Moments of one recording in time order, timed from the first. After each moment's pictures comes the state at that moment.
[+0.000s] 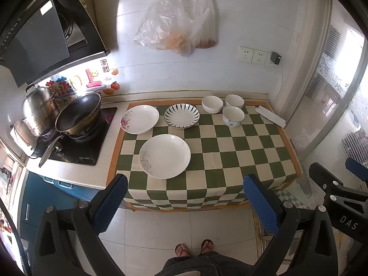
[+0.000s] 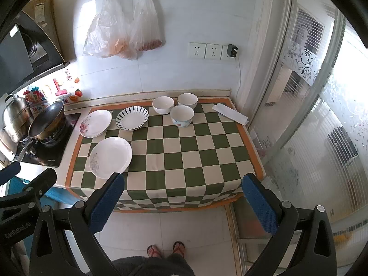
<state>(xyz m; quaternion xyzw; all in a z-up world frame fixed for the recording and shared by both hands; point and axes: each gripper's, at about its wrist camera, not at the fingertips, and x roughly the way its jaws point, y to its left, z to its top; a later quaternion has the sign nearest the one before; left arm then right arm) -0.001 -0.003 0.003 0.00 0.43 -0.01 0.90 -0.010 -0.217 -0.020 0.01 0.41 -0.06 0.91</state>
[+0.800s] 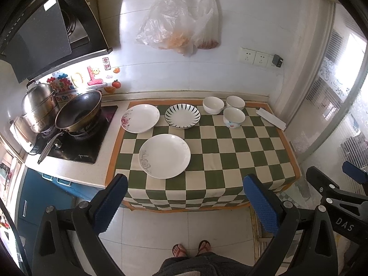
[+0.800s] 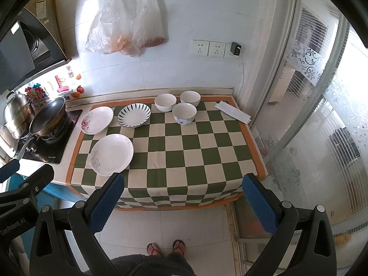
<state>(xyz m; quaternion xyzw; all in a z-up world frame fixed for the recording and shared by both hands) -0.002 -0.002 0.001 -0.01 0.43 -0.01 0.90 -0.008 -0.212 -0.026 0.00 0.41 -0.05 0.91</state>
